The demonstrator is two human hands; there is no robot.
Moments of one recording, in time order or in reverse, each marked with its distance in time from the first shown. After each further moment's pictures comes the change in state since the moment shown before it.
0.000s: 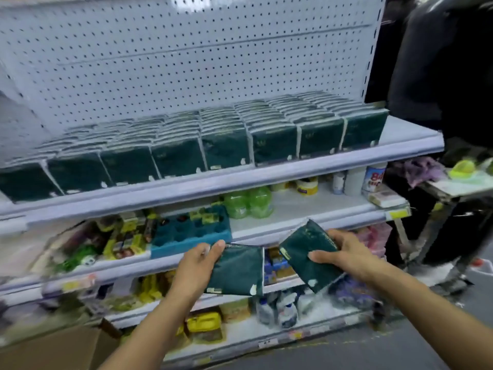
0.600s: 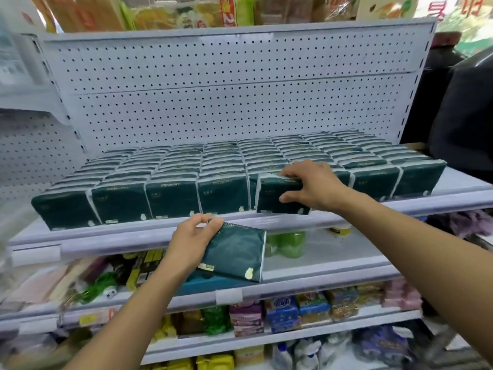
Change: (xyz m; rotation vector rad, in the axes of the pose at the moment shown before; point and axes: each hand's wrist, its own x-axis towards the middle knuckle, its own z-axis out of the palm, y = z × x) left_hand 0.090 0.054 -0.123 -0.218 0.067 0.108; right_hand 0.124 -0.228 0.070 -1.017 0.143 -0.655
